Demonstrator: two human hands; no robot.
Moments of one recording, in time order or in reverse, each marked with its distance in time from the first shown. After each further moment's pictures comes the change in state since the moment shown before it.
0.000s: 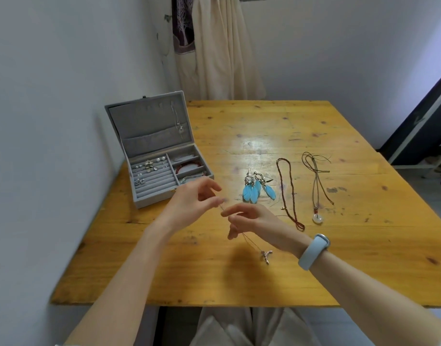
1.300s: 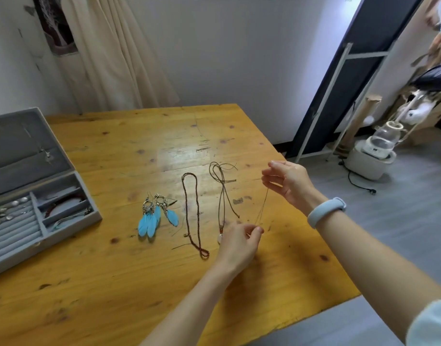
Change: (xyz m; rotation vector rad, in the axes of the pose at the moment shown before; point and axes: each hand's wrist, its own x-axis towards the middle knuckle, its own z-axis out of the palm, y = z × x) left_hand 0.070 0.111 0.241 -0.177 -0.219 -0.031; right_hand -0.069 0.029 -0.239 0.510 0.930 0.078
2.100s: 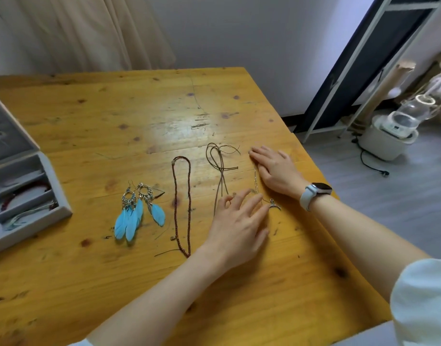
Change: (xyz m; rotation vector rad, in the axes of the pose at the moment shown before) left_hand 0.057 -0.028 -0.001 0.855 -0.055 0.434; right_hand 0.106 0.063 -0.016 -1.459 -0.280 -0.535
